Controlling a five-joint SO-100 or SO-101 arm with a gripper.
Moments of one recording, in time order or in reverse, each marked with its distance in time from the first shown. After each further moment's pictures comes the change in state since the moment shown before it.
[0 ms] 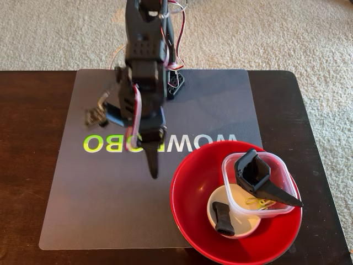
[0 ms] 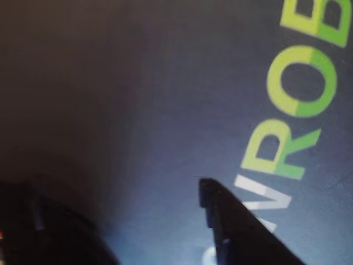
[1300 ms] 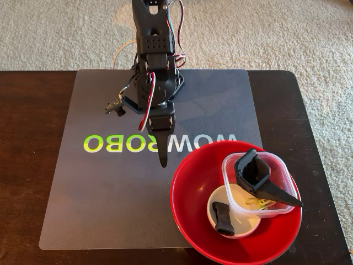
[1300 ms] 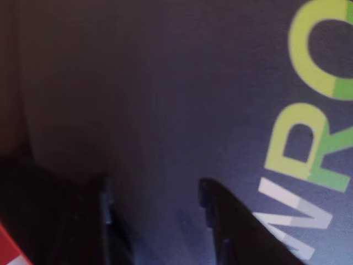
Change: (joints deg) arm -4.3 27.9 43.0 -37.0 -13.8
